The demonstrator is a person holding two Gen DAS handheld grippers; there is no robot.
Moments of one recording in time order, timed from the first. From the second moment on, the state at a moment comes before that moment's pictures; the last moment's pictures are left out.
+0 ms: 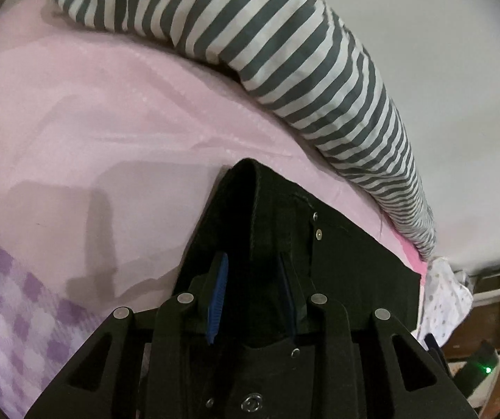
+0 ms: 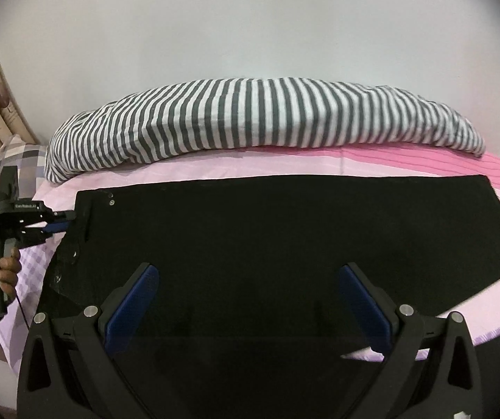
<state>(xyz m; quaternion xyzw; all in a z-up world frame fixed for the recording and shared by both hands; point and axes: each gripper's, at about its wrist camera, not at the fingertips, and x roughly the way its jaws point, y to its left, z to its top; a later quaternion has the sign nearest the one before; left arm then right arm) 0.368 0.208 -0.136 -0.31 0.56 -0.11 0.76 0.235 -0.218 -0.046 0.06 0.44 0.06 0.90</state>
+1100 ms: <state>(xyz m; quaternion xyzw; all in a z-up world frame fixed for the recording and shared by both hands) 0.353 0.196 -0.074 -0.33 0.40 -0.17 0.84 0.372 -0.250 -0.072 -0.08 0.51 0.25 0.82</state>
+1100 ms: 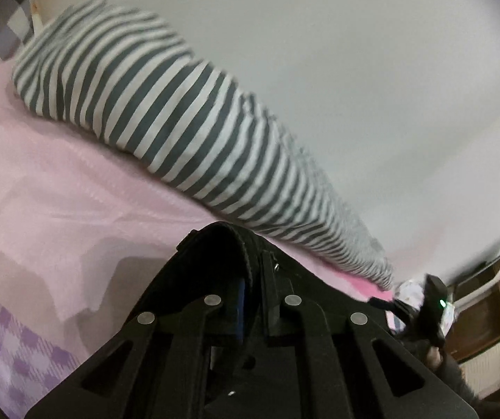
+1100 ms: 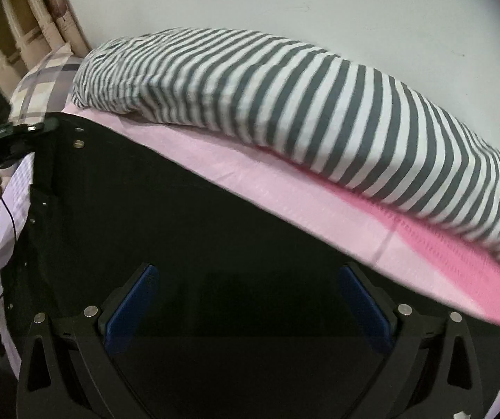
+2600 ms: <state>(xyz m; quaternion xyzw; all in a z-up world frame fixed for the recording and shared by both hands) 0.308 0.192 -0.026 -0.26 0.36 -0.15 0.88 0.335 -0.278 -0.039 -0.25 0.52 0.23 0.78</state>
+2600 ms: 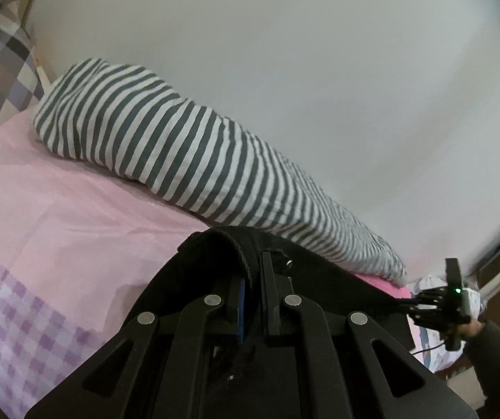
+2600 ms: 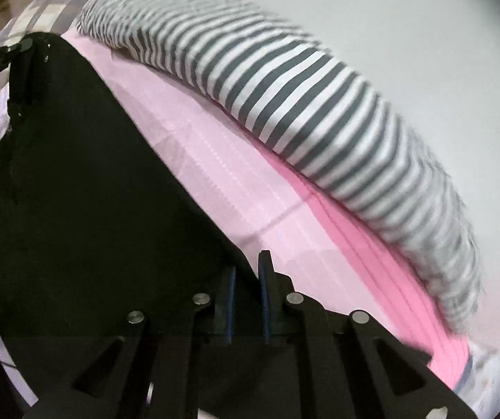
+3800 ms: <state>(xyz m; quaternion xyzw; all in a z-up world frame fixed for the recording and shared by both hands) 0.091 0.173 -0.078 -0.08 0.56 -0.10 0.82 0.085 -0.319 -0.083 -0.01 0.53 0.12 0.84</state>
